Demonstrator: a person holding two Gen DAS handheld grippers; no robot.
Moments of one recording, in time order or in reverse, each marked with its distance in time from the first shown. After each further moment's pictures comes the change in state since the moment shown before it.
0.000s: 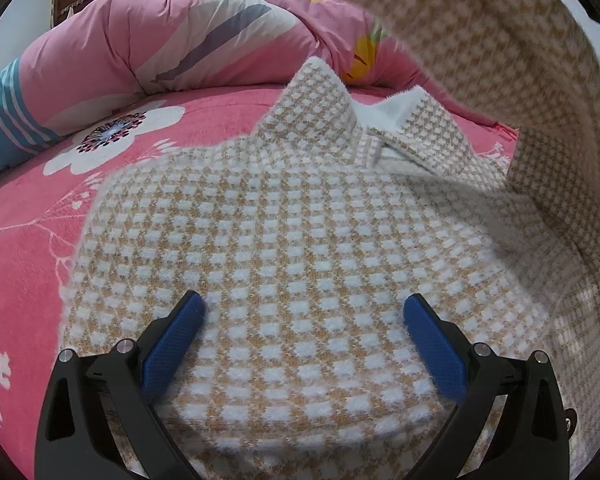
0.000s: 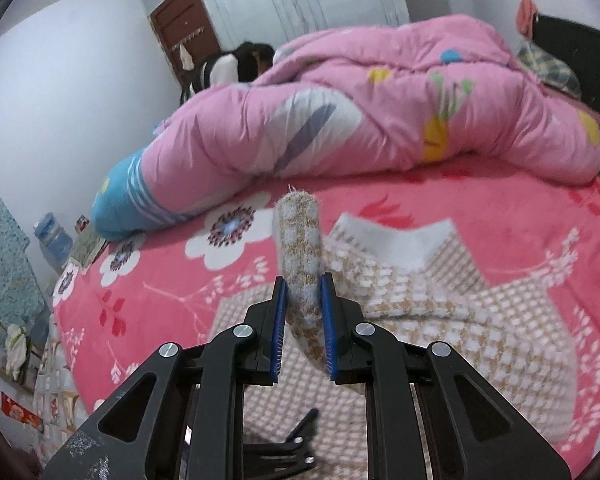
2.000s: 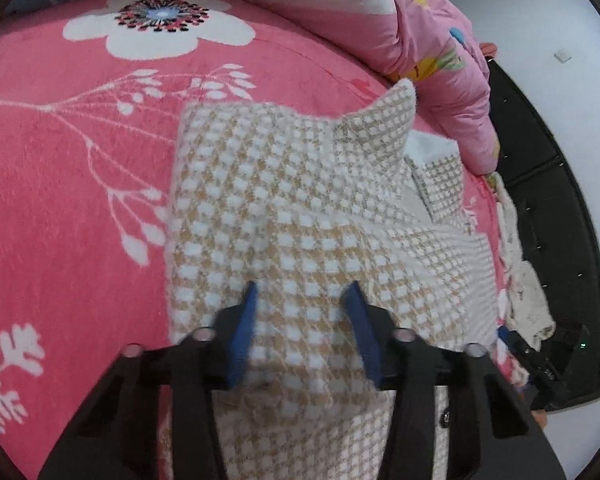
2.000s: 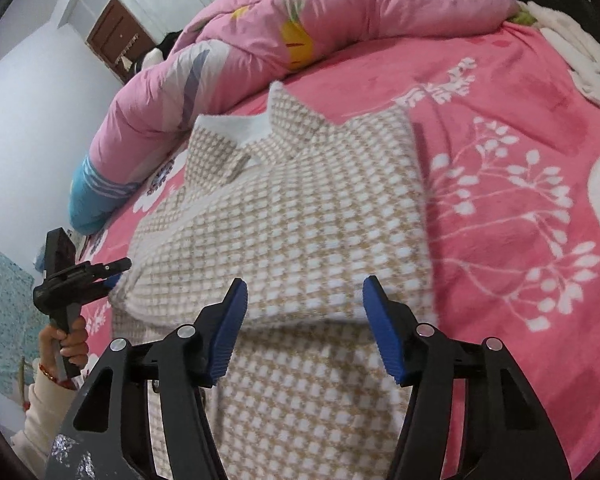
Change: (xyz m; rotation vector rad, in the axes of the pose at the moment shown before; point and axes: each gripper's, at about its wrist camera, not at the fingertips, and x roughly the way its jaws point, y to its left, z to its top) left arm 0.194 -0.086 0.192 -0.391 0.281 -0.283; right arm -0.038 -0.190 -0.142 0.250 0.098 -0.012
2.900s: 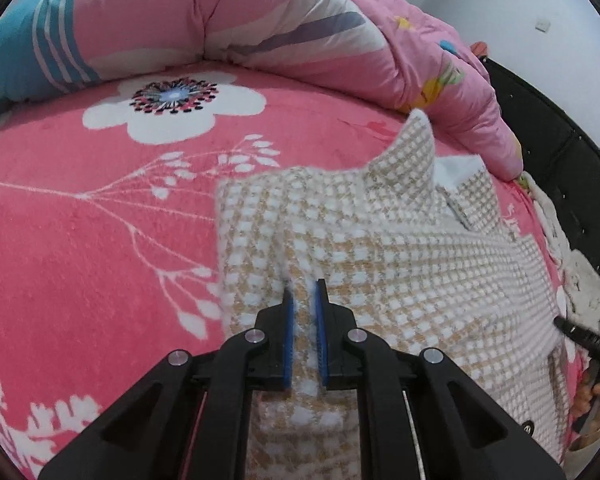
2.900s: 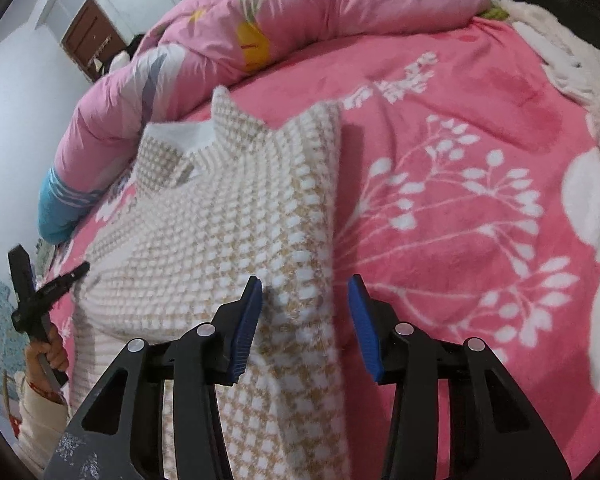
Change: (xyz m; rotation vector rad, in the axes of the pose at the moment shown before) left arm -0.014 -0.003 -0.008 0.168 -0.223 0.147; right arm 0.022 -0.037 0.010 0.012 0.025 -0.119
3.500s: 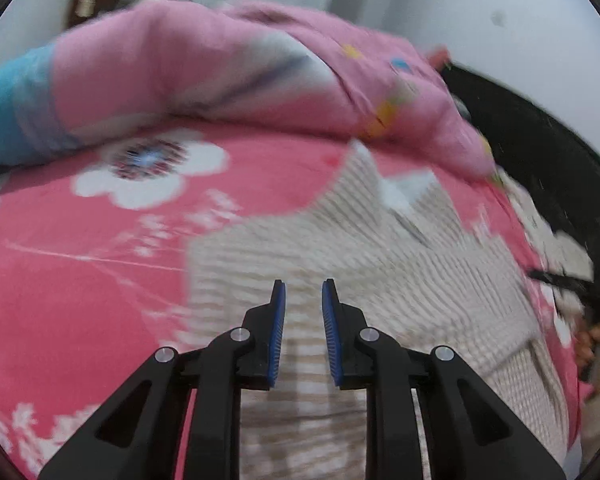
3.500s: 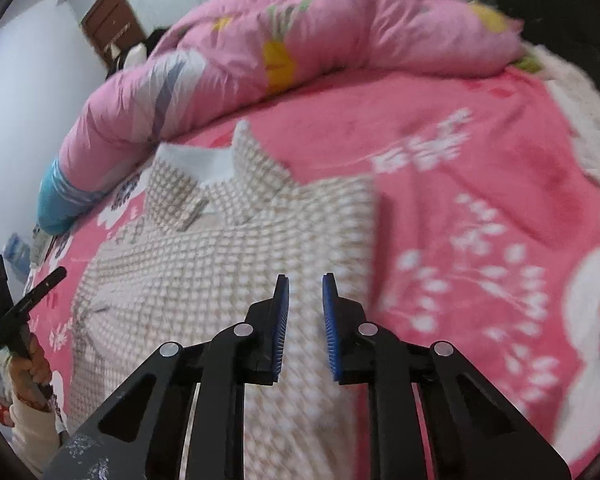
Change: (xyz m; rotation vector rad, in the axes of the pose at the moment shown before) left arm -0.064 -0.009 -0.024 0.171 -0.064 -0.045; right arm 0.031 0.033 0.062 -0.097 0.012 -0.007
